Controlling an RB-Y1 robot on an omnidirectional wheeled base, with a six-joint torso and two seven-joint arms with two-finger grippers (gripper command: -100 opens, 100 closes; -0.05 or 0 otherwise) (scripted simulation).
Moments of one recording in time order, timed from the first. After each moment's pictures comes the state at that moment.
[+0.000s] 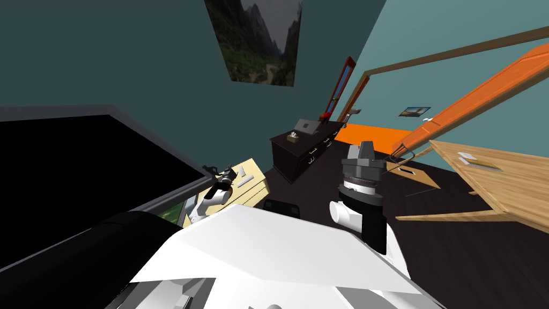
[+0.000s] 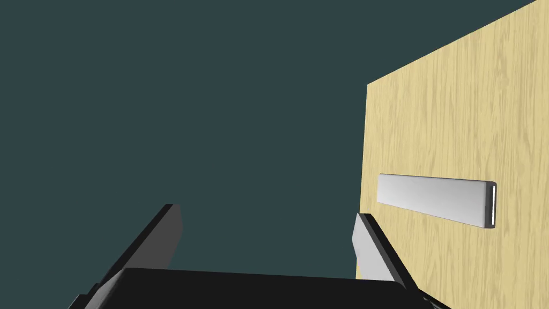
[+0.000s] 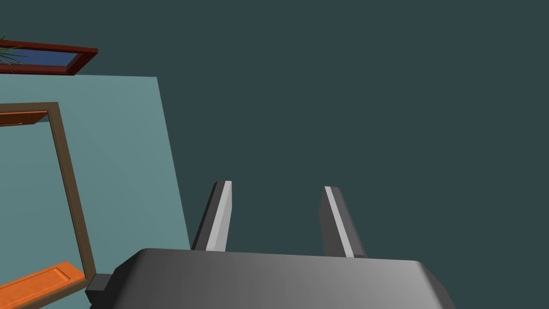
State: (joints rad) left arm 0.52 0.29 0.29 -1.91 0.32 0.14 0.25; right arm 0.46 -0.03 -0.01 -2.39 0.09 -0.41 0.06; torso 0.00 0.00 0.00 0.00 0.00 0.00
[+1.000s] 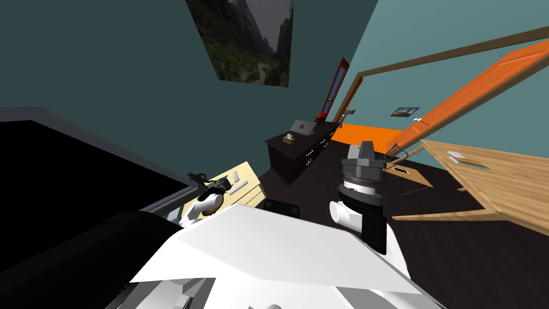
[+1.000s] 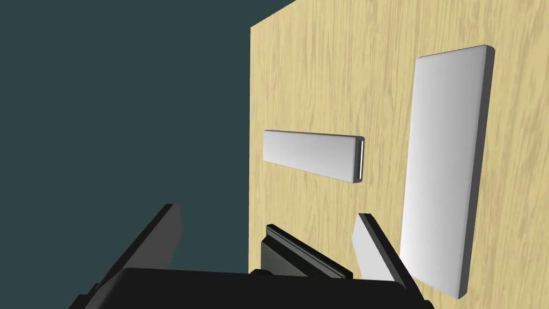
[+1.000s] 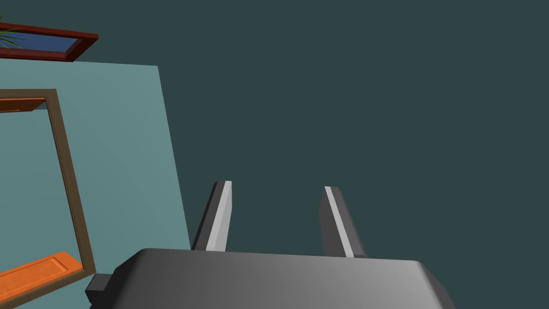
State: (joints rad) left arm 0.54 0.35 0.37 -1.74 0.45 0.40 0.26; right arm 0.46 -0.03 -0.01 -2.39 0.09 -0.41 0.06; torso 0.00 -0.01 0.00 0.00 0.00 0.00
